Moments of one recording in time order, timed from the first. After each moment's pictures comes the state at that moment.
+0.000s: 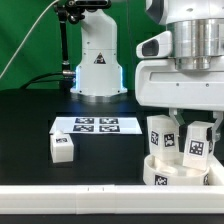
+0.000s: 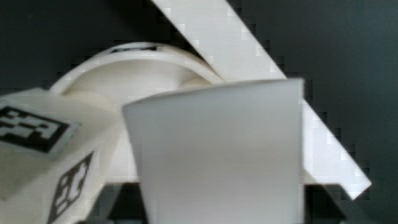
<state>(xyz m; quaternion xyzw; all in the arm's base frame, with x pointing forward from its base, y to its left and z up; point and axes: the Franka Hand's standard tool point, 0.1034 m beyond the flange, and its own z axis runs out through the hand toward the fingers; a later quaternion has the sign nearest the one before) 0.609 0.111 0.074 -0.92 0.39 -0.05 0.05</state>
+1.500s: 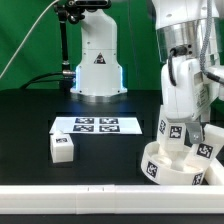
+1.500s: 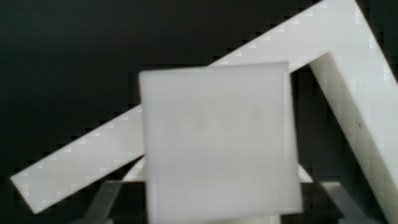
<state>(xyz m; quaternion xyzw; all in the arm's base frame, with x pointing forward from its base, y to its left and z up) 0.607 0.117 0.073 -0.49 0.86 0.04 0.11</state>
